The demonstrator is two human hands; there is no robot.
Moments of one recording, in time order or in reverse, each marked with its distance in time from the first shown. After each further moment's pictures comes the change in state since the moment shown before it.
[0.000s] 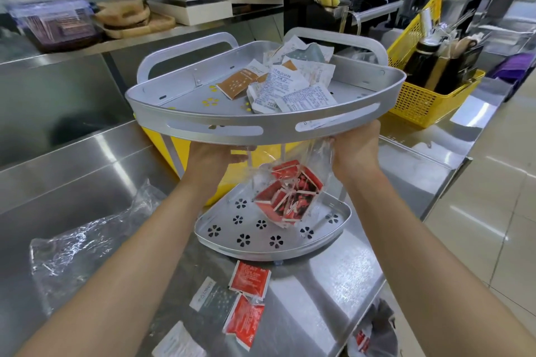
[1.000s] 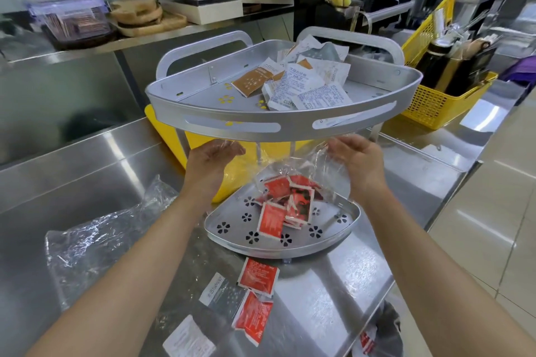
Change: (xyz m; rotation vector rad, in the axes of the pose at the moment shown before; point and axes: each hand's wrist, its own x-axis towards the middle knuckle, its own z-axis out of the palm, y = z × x) left_hand -0.008 -0.032 -0.026 0.114 0.116 -0.025; right_hand 0.008 0.046 -0.035 -0.205 -0.114 0.091
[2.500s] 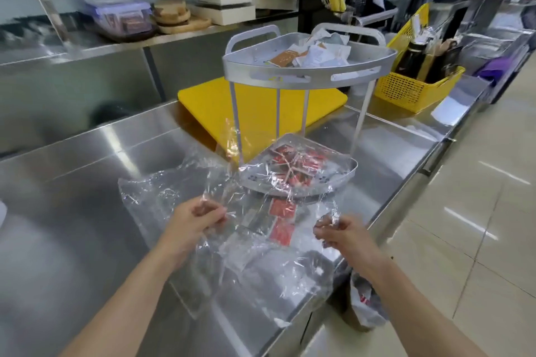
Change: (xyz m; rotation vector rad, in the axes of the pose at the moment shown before) left_hand -0.195 0.002 -0.134 0.101 -0.105 -0.311; right_hand -0.226 0.072 -0.025 -0.145 -0.276 0.306
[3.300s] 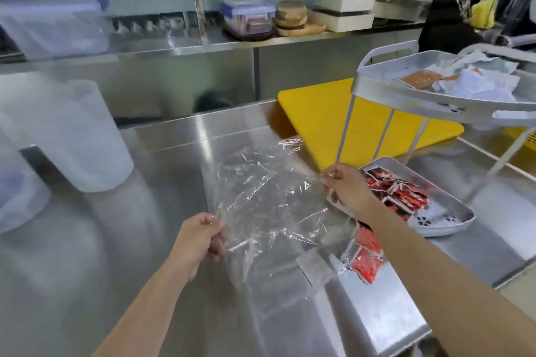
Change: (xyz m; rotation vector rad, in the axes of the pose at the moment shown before) left_hand -0.033 -0.035 -0.113 -0.105 0.428 -0.277; right_hand 0.119 -0.080 0.167 -0.499 -0.153 -0.197
